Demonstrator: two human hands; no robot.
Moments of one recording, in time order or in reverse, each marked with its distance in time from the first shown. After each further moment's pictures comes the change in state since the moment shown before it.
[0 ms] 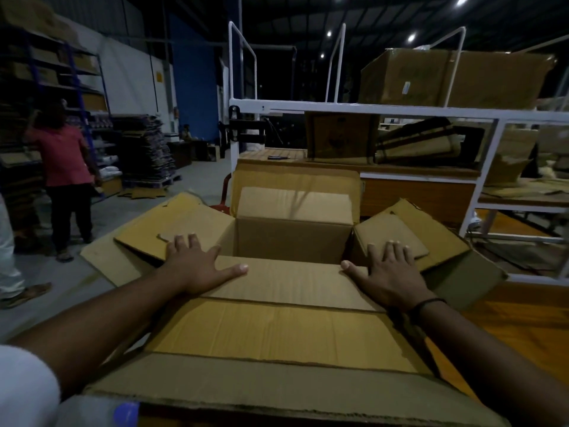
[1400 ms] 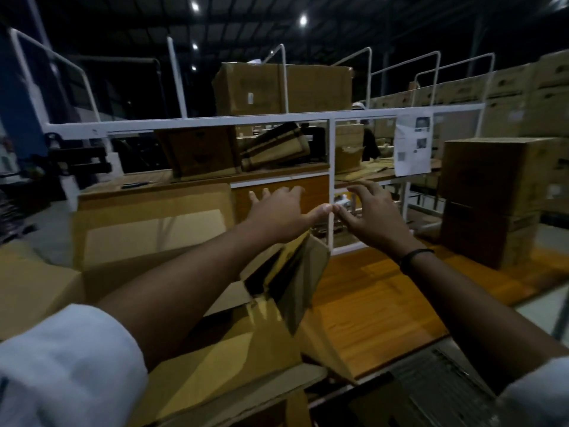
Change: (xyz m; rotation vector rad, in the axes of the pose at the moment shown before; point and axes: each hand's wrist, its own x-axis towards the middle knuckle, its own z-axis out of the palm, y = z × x) left_hand -0.038 0.375 -0.142 -0.310 0.355 0.796; right_hand -0.045 0.206 -0.091 0.335 0.596 0.174
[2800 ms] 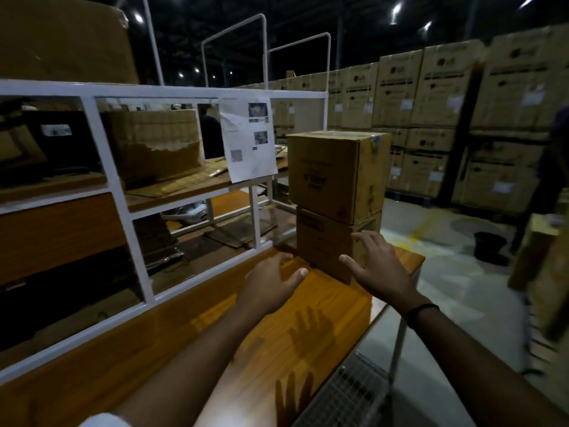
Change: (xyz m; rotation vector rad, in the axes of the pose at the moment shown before) left_hand 0.279 0.345 0.320 -0.624 -0.214 0.236; right_hand 0.033 0.517 -0.073 -0.169 -0.028 0.413
